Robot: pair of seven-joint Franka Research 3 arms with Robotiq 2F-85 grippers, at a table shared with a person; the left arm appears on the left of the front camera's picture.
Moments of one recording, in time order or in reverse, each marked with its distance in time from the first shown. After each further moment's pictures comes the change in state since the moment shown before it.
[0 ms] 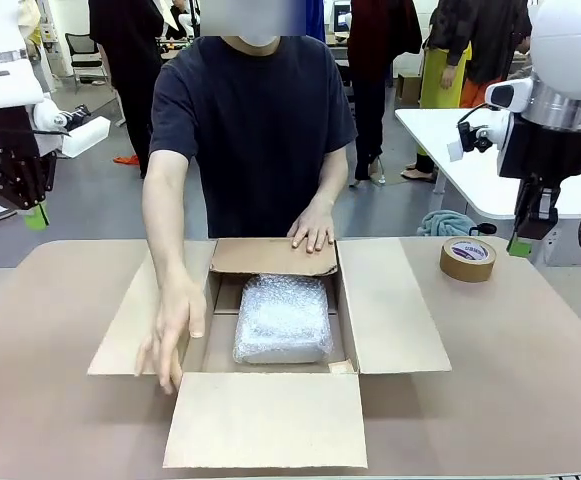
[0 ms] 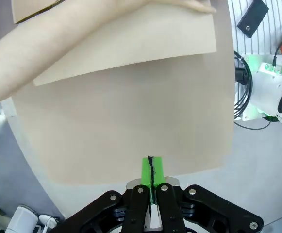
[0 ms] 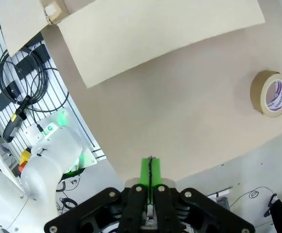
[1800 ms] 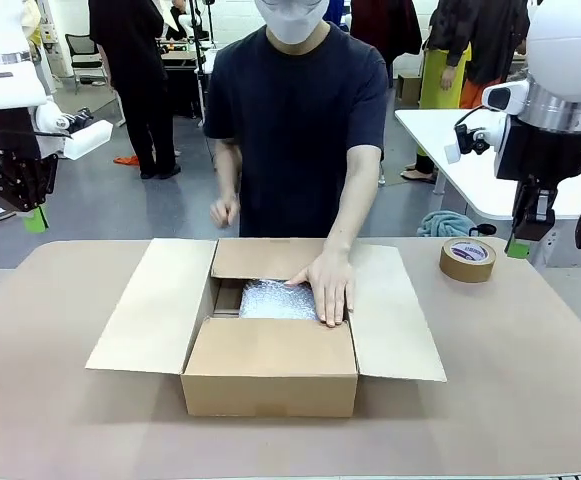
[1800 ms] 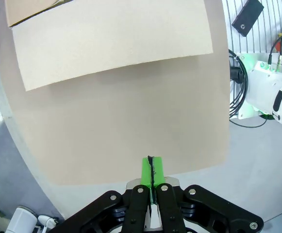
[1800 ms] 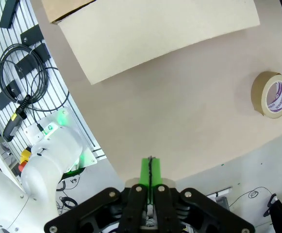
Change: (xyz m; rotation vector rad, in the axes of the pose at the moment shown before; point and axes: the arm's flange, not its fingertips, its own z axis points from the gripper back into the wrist) left arm 0.004 -0.003 0.001 -0.020 0.010 -0.007; right arm 0.002 0.001 -0.001 0.001 0.005 0.005
